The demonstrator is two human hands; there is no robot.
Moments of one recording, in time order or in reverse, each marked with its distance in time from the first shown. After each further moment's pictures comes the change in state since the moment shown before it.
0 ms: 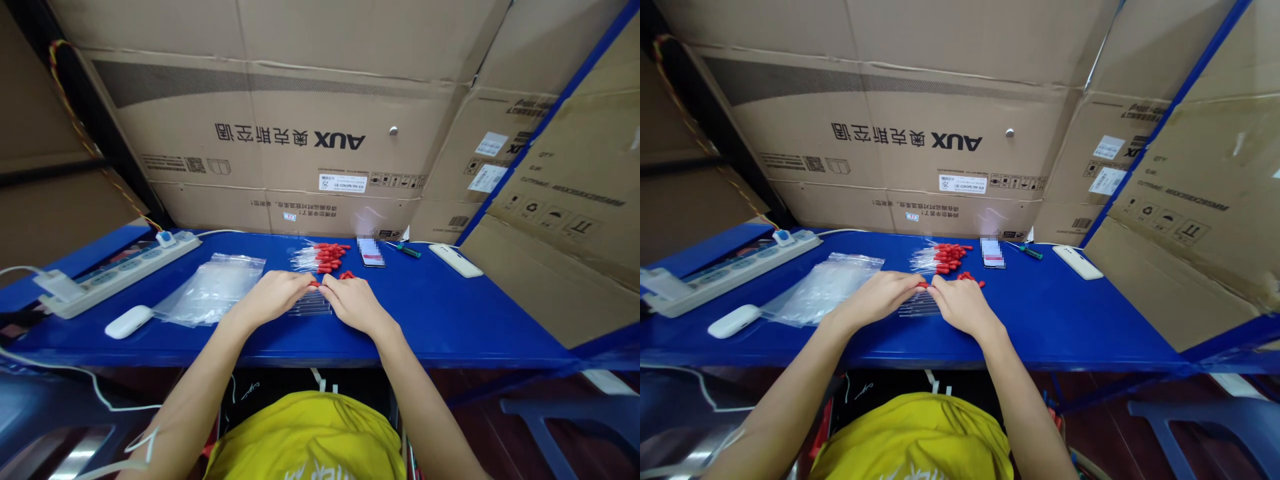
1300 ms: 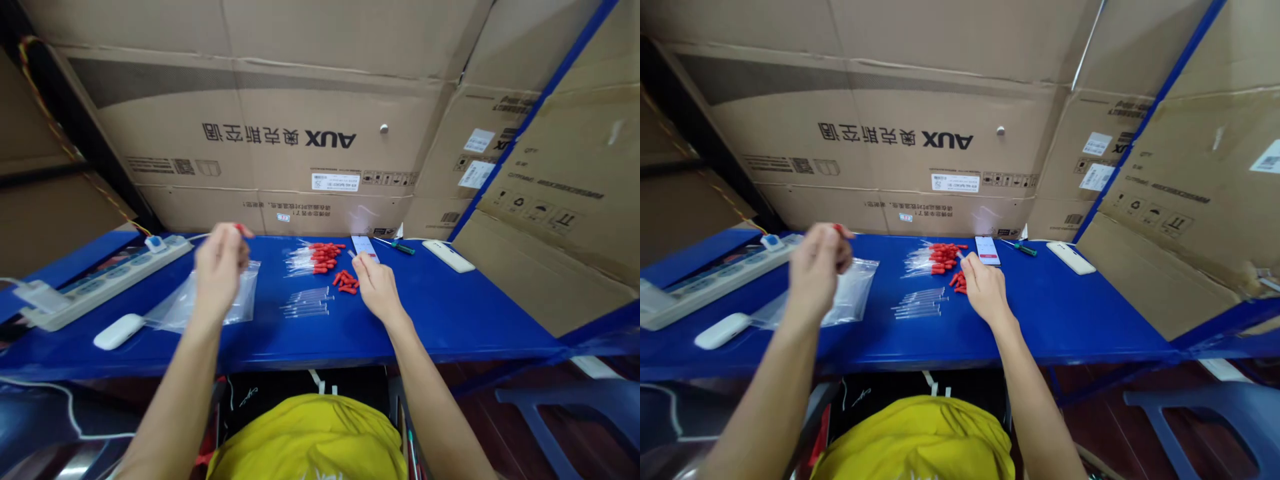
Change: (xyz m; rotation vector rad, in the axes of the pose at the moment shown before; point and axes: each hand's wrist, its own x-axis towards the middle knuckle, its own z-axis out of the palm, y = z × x) left_hand -0.011 -0.020 -0.045 -0.911 0.906 -0.413; right_hand -0.014 0.040 -0.014 0.209 0.328 0.369
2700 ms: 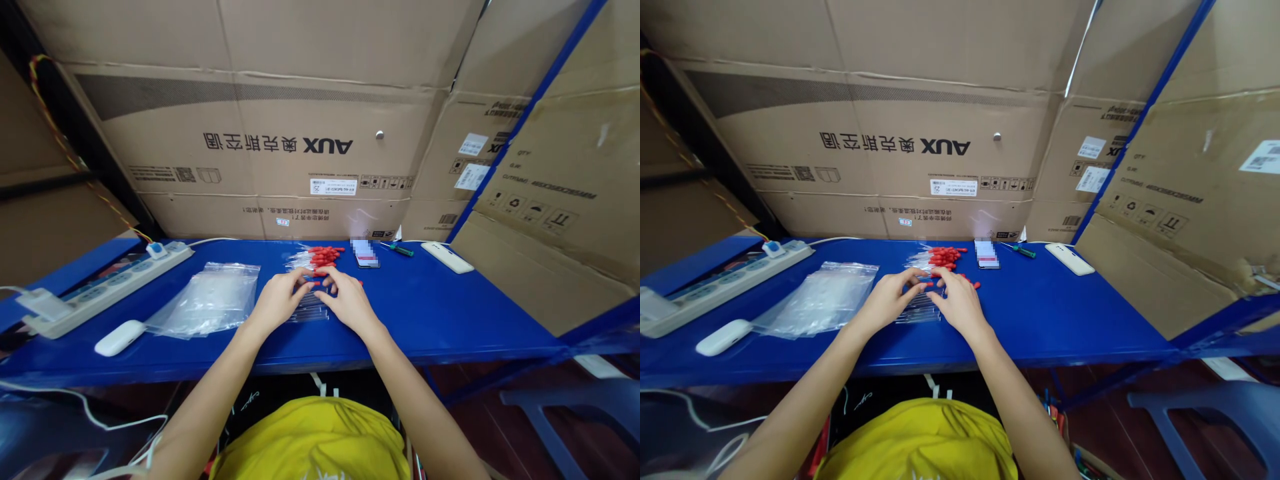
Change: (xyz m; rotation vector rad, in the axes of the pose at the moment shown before) left_hand -0.038 -0.048 0.054 0.628 -0.633 -0.007; right_hand -0.006 -0.030 0.047 0.220 -0.219 0.025
